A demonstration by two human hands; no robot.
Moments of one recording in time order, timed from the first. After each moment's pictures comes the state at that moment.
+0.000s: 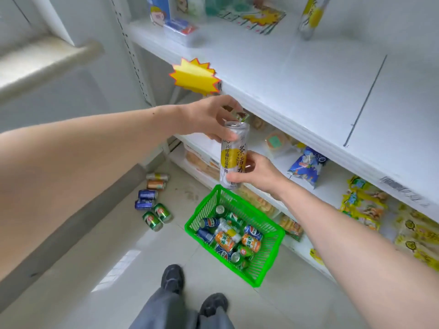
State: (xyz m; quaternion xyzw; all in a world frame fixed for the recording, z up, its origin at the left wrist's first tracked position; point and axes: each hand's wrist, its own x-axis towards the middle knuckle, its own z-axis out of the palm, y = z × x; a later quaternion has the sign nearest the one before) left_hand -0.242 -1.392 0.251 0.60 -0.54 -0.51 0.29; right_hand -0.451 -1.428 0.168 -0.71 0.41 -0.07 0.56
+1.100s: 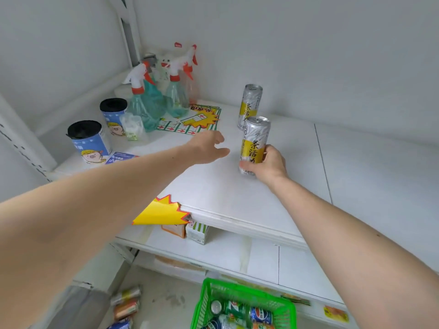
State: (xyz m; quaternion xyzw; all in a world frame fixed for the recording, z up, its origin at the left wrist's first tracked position) left_hand -0.181 -1.659 0.318 0.66 -0.69 -0.23 0.16; right_hand -0.369 -1.670 0.273 -0.60 0.66 -0.33 0.30
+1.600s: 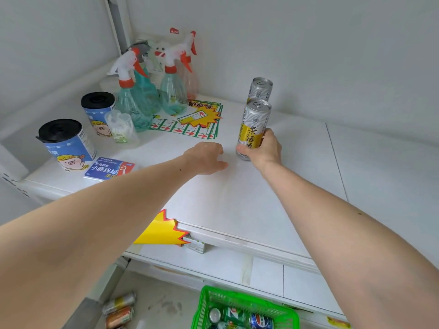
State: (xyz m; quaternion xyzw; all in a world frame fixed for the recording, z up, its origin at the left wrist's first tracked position) left_hand -0.173 -1.706 0.270 0.68 -0.71 -0.17 0.03; right_hand -0.331 -1.745 0.257 -0.59 0.66 -0.37 0.27
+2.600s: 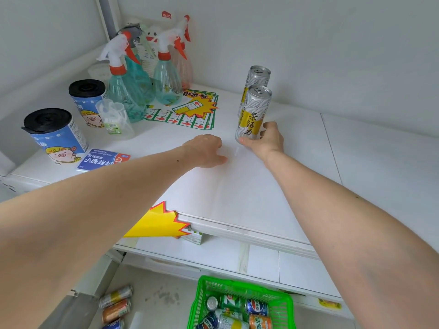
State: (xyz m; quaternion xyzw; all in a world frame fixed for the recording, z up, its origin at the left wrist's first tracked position) left_hand -0.175 -1.700 0.274 0.66 -0.74 -0.16 0.00; right_hand -0.339 -1.751 0.253 -0.55 0.70 -0.35 0.30
